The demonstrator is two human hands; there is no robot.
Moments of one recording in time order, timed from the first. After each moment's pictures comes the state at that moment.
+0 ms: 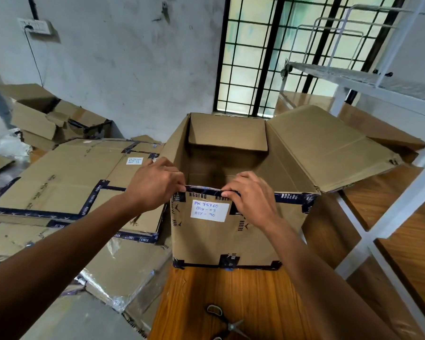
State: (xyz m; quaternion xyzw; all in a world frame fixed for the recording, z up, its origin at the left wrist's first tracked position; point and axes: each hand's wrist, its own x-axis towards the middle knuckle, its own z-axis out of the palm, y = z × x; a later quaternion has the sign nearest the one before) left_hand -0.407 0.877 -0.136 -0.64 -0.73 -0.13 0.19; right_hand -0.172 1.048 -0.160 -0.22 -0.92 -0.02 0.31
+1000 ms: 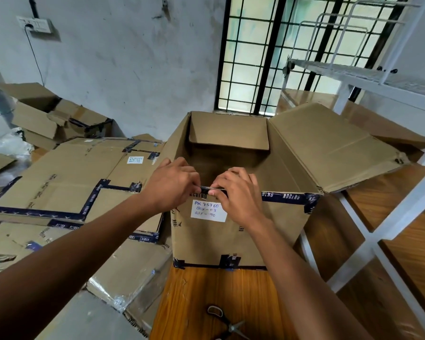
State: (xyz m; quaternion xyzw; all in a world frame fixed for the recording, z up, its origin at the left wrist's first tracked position) left_hand -0.386 0.906 -0.139 -0.67 -0.70 -0.13 0.20; right_hand -0.201 1.035 -0.166 -0.25 -0.92 0.00 0.31
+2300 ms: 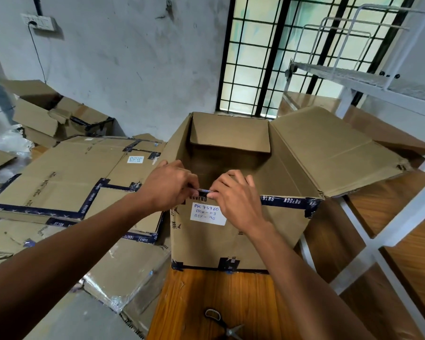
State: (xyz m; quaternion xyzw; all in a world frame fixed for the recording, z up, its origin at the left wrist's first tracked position) left_hand -0.393 0.903 -0.136 -0.66 -0.72 -0.15 0.14; right_hand -0.201 1.033 -0.165 -0.19 -0.92 -0.11 0.31
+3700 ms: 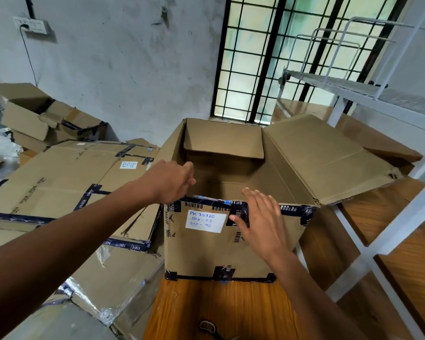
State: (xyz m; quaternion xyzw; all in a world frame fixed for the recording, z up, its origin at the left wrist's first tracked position) left_hand -0.402 0.924 -0.105 -0.63 -0.77 -0.09 0.04; right_hand -0.140 1.047 -0.187 -0.35 -0.90 -0.06 0.25
